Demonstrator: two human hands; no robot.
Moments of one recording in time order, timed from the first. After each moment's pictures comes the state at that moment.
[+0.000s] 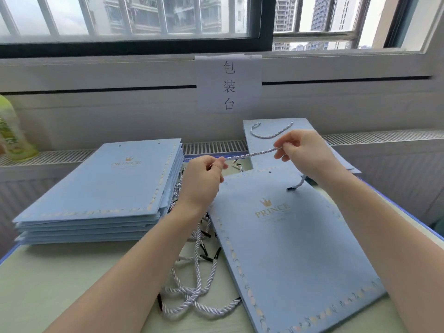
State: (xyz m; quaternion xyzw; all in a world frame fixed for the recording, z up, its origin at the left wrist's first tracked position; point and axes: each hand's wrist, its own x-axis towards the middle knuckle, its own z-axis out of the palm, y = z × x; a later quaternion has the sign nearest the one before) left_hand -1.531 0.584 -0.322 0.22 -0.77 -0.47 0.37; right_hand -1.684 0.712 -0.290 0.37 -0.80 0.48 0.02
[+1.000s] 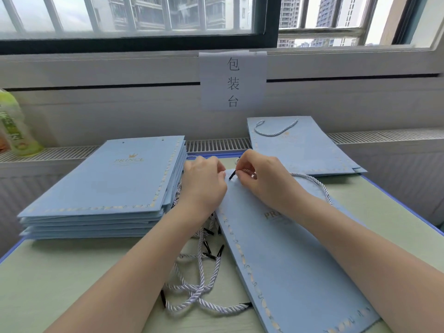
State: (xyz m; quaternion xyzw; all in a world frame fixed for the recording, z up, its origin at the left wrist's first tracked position) left_hand -1.533 0.574 -0.332 0.30 -0.89 -0.18 0.28; right_hand -1.634 0.680 -0.328 0.58 -0.72 0.36 0.11
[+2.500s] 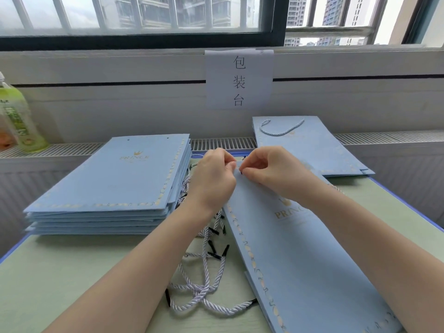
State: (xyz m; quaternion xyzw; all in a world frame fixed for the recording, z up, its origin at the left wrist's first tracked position) left_hand -1.529 0.587 -0.321 0.23 -0.85 -0.30 0.37; right_hand -1.626 0.687 -0.303 0.50 -0.75 0.43 -0.07
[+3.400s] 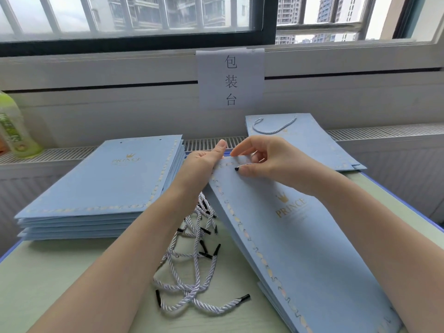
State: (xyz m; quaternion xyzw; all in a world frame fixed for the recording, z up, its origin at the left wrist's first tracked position) left_hand -1.524 0.583 -0.304 0.23 -0.70 -0.63 0.25; right_hand -1.638 0.702 -0.287 0.54 -0.70 0.44 -0.13
